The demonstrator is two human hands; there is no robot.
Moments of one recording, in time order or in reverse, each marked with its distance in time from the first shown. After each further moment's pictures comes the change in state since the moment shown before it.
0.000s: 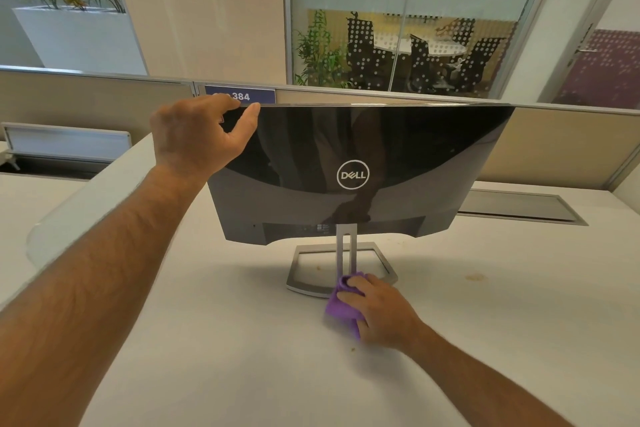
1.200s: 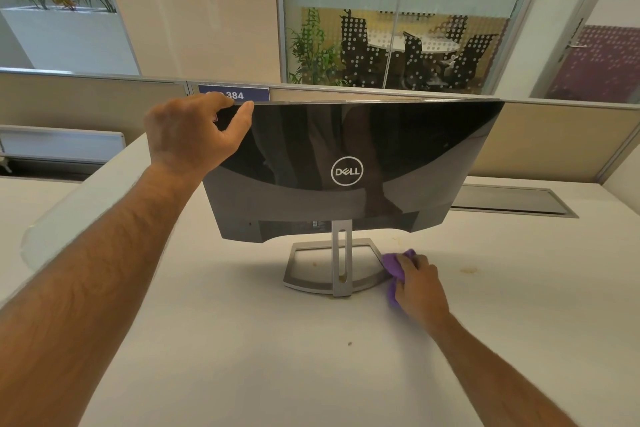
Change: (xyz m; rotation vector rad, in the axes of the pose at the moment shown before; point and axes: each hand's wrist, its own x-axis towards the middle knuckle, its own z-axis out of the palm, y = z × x) left_hand 0.000 0.003 -0.002 -0.001 -0.018 -0.022; right_hand -0.016 0.056 -0.012 0.070 -0.057 0.820
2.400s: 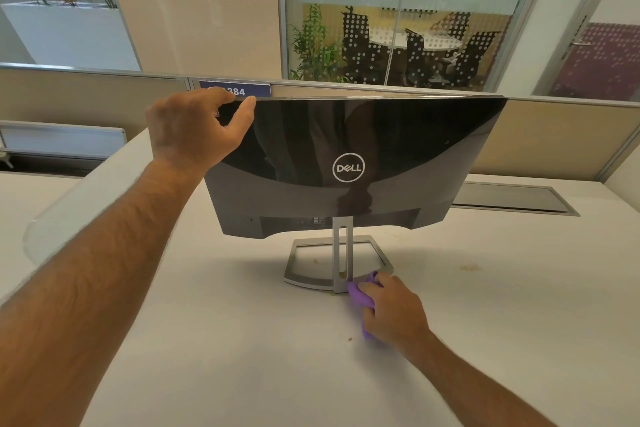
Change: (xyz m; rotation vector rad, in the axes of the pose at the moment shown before) left_hand 0.000 0.003 -0.002 -0.002 0.003 -0.013; right_hand -0.053 -0.051 0.001 -0.055 0.056 -0.319
